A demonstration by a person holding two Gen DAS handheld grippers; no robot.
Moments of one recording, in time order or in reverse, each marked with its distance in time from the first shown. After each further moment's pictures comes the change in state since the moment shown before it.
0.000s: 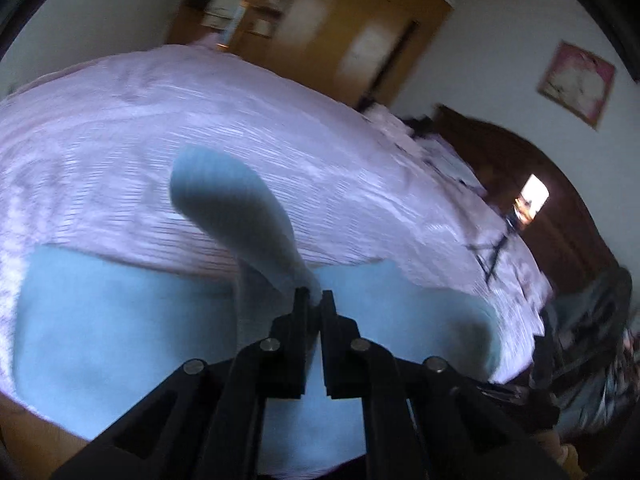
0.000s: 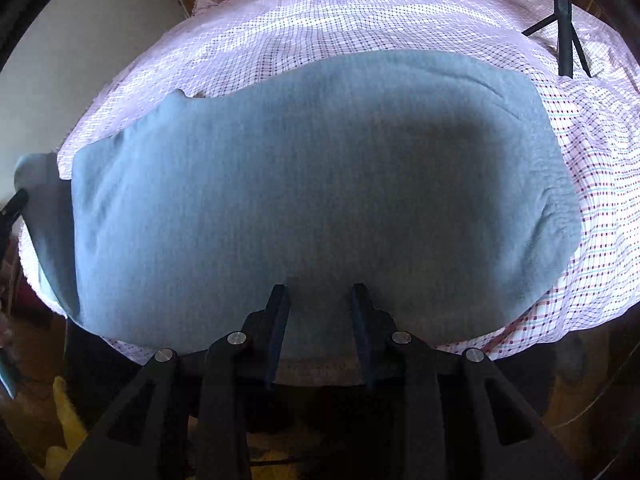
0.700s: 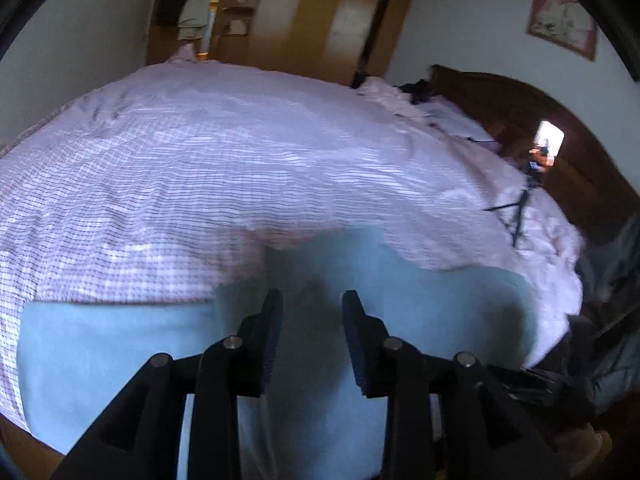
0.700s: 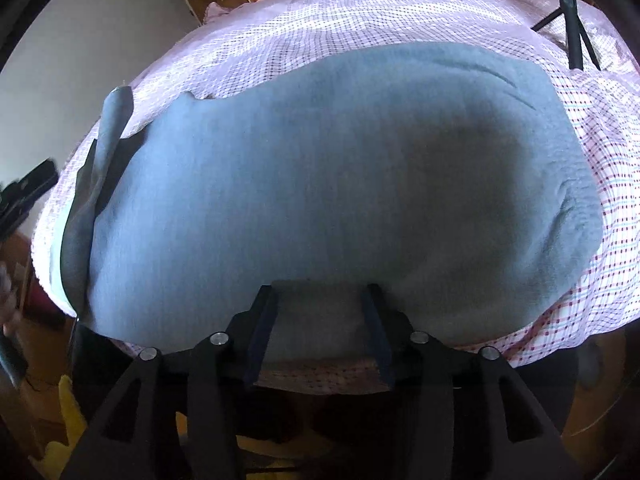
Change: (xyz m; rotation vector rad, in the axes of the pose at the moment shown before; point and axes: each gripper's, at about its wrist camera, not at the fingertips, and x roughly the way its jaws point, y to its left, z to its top) left arm 0.041 -0.046 0.011 0.151 0.039 0.145; right arm 0.005 -0.003 -0.006 -0.007 -0.034 0.062
